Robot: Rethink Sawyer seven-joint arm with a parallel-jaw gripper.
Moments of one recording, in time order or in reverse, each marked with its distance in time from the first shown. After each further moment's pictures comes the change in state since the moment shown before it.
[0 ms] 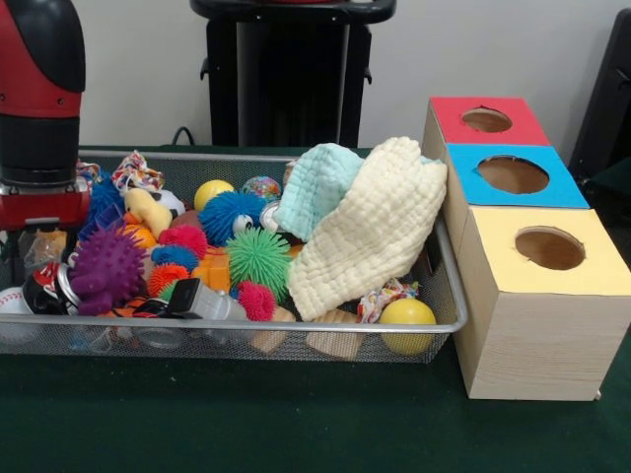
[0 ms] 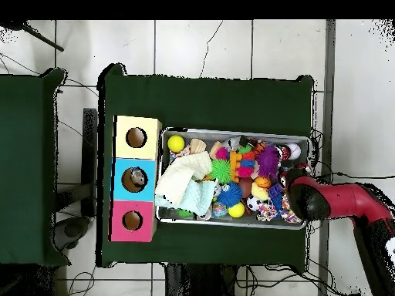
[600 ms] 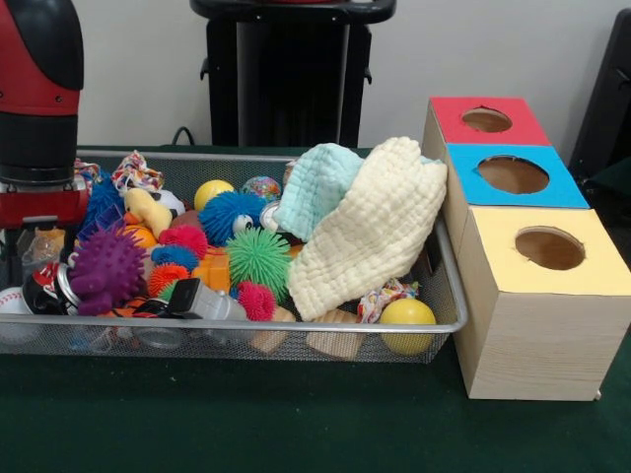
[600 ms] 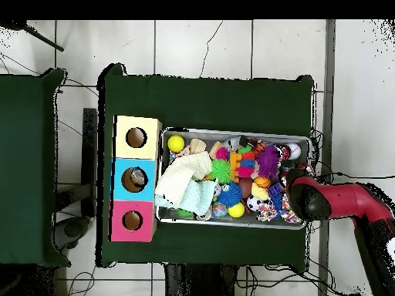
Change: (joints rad) arm 0.001 -0.002 -0.001 0.000 0.000 0.000 0.000
